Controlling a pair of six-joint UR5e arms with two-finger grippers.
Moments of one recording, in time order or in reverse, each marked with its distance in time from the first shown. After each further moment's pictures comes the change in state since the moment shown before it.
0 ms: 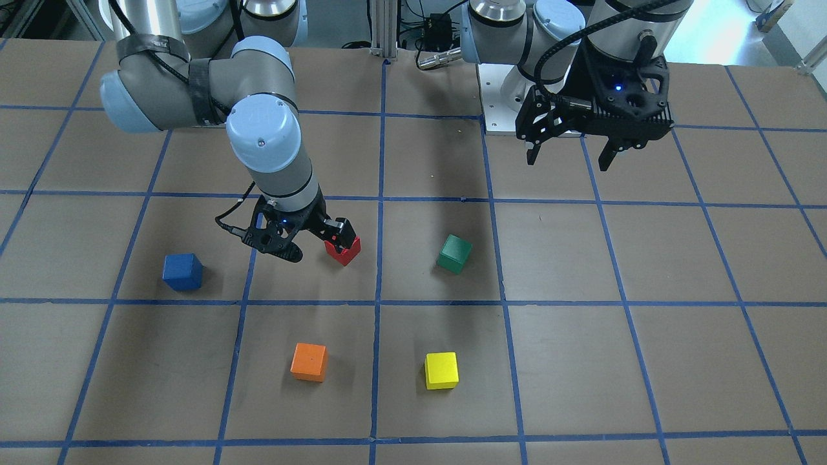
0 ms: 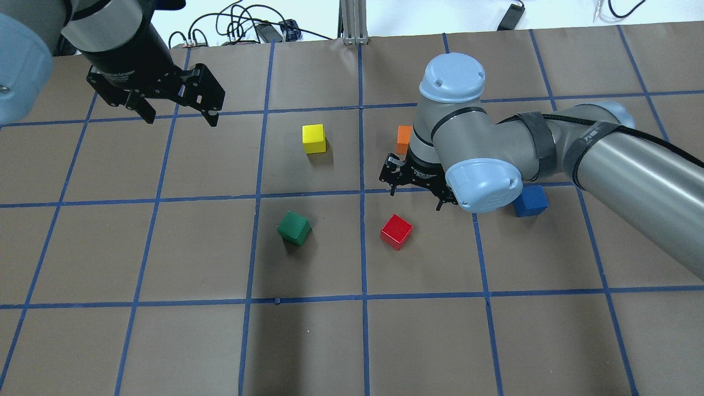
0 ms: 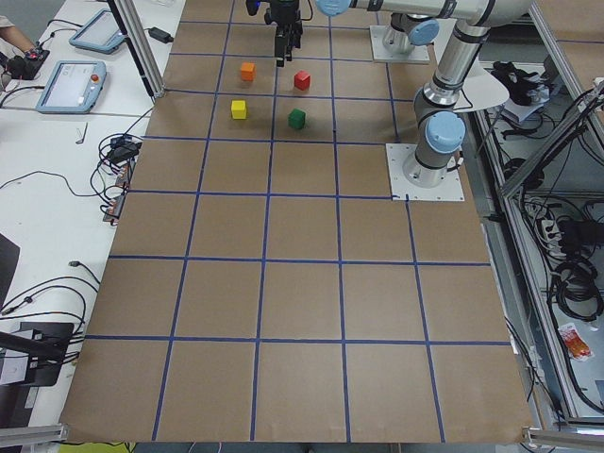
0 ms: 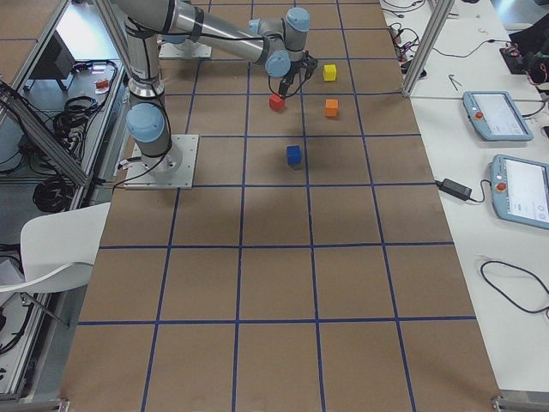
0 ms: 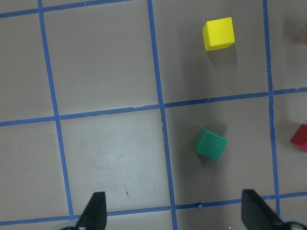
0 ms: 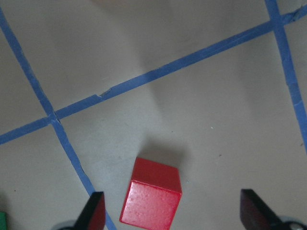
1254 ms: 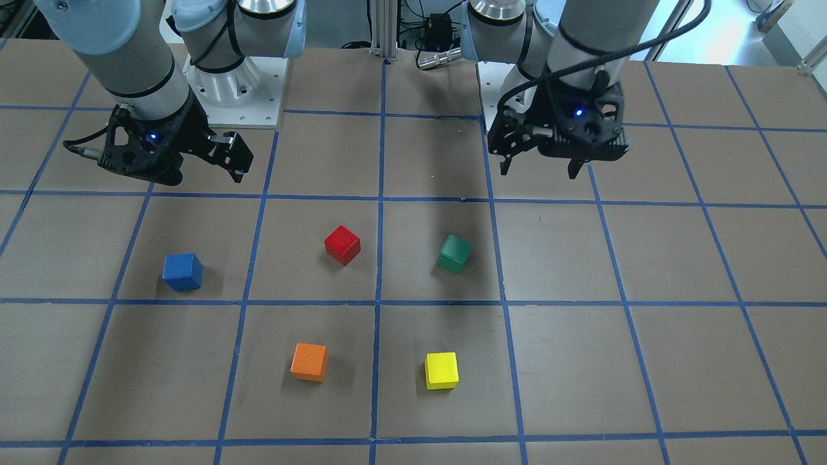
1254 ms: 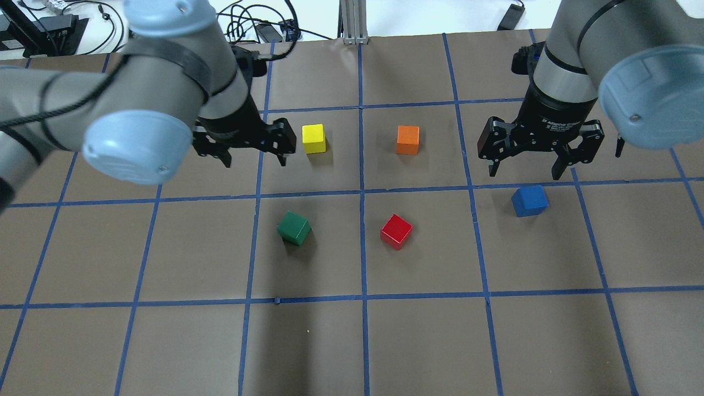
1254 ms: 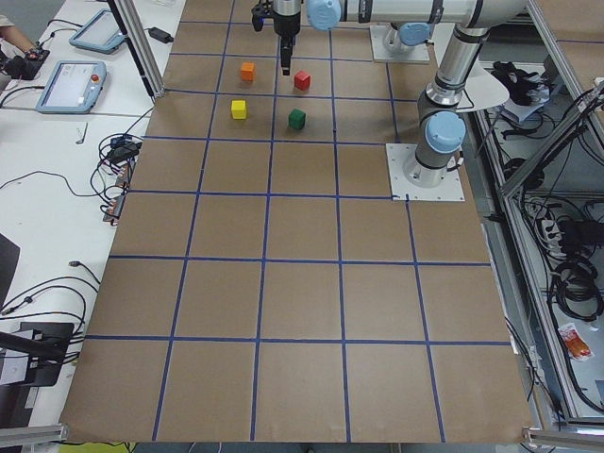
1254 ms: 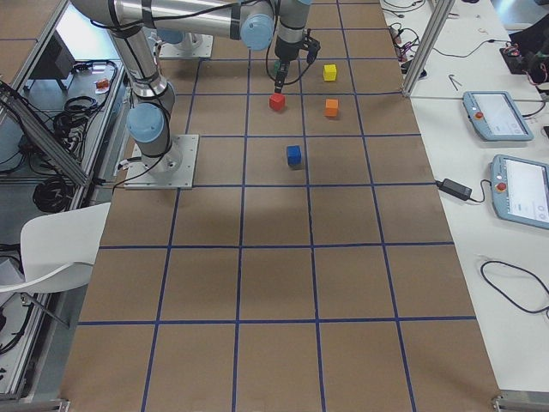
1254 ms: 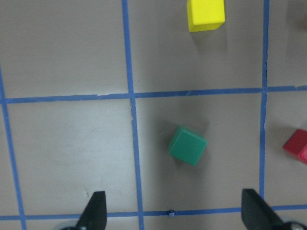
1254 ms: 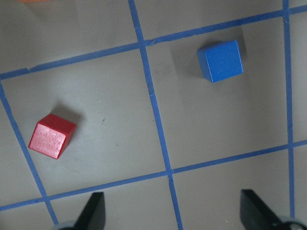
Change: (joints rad) left arm -0.035 -0.012 -0.015 -0.013 0.000 -0.062; right arm -0.223 -0.253 -0.138 0.472 -0.101 -0.383
